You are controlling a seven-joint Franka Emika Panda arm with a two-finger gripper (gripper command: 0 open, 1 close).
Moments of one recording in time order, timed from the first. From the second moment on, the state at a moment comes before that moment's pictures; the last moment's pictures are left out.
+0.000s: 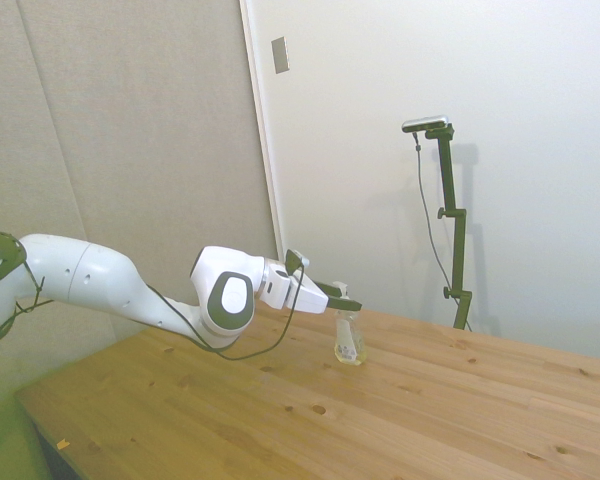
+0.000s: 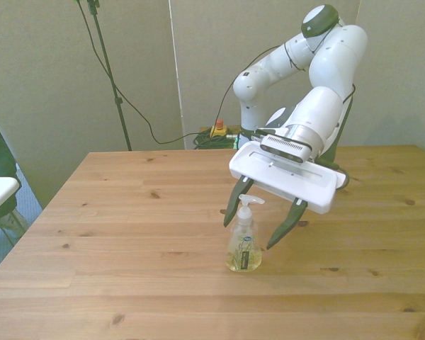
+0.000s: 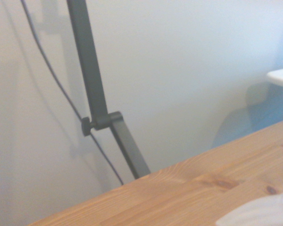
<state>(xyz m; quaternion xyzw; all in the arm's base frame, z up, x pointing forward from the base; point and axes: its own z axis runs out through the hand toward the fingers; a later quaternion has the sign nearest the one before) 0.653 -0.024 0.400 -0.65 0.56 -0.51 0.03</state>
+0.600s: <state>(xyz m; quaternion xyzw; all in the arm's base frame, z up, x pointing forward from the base) 0.601 -0.042 0.460 -0.77 0.56 -0.30 0.07</state>
